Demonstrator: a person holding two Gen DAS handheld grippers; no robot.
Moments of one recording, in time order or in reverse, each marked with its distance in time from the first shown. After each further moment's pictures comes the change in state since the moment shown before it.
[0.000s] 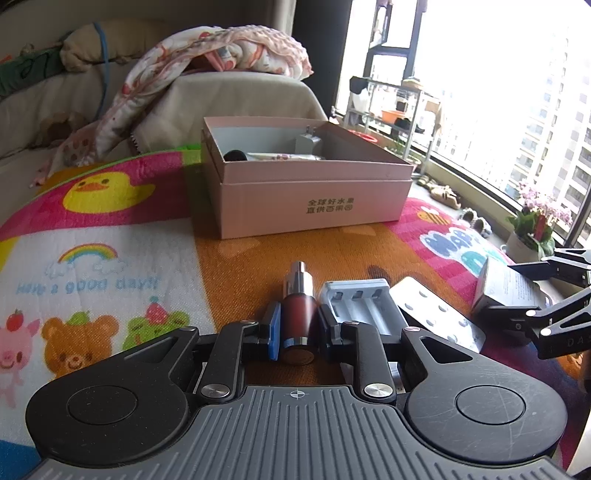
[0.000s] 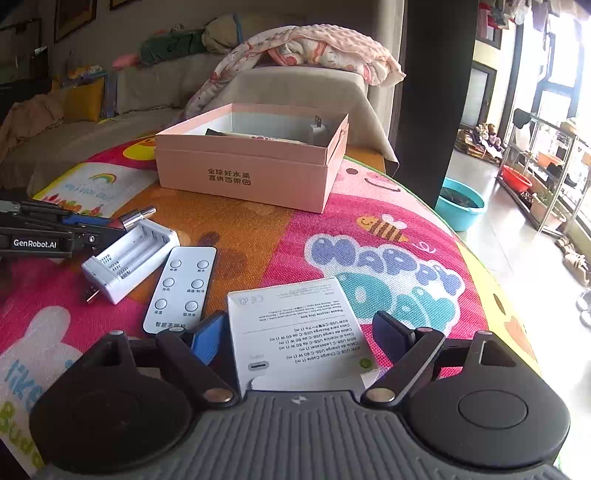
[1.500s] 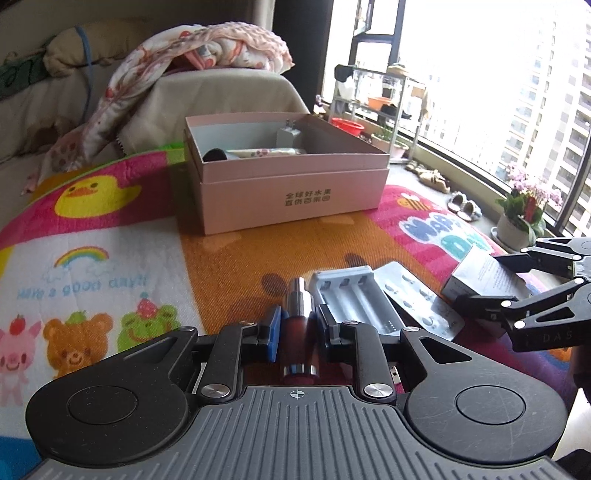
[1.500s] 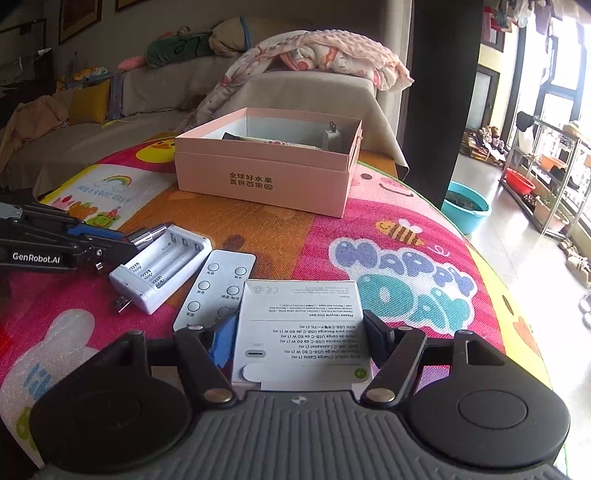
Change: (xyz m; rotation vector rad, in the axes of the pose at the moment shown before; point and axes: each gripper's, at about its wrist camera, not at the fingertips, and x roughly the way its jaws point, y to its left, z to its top) left arm -0.009 -0.013 0.001 0.057 0.039 -0.019; right arm -0.004 0.020 0.001 -0.006 -0.003 -0.008
